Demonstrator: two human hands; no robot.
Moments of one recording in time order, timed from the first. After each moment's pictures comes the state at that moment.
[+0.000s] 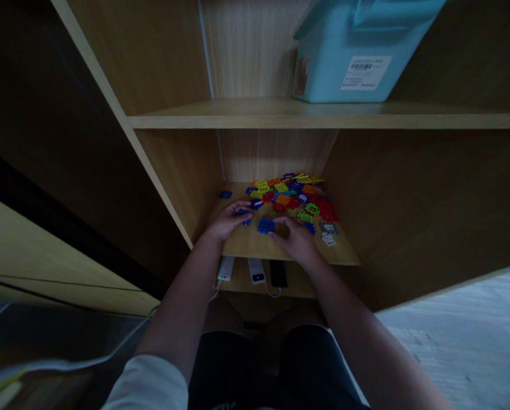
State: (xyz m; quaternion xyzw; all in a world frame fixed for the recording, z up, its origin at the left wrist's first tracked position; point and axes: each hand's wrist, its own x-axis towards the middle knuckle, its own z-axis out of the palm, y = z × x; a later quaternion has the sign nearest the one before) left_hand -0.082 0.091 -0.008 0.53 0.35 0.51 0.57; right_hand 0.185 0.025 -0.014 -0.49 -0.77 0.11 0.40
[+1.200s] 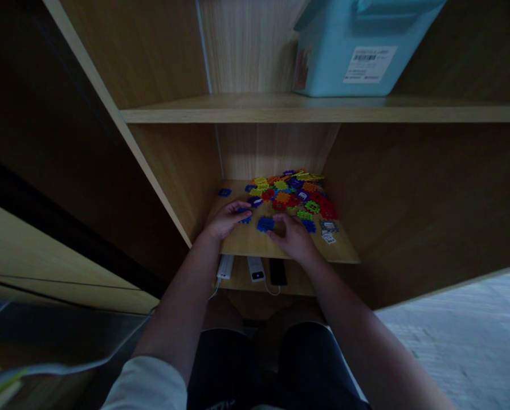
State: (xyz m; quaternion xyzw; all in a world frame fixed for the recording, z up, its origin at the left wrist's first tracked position) left_hand -0.080 0.088 -0.006 0.52 0.38 0.51 0.57; right_hand 0.178 0.030 -0.018 -0.50 -0.77 0.10 0.38
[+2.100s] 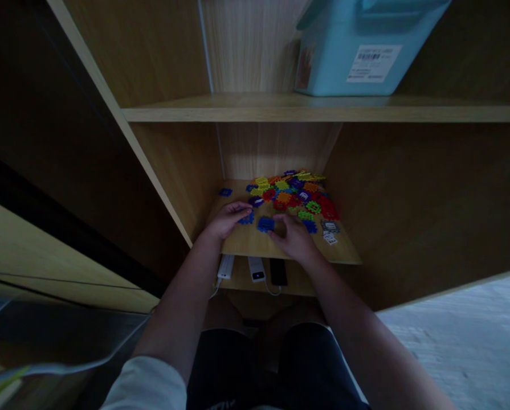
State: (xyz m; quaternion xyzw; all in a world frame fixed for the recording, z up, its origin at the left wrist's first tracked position) left_hand -0.081 0.089 -0.004 0.52 0.39 0.51 0.57; right_hand 0.179 0.031 -0.019 -0.49 -0.78 0.08 0.37
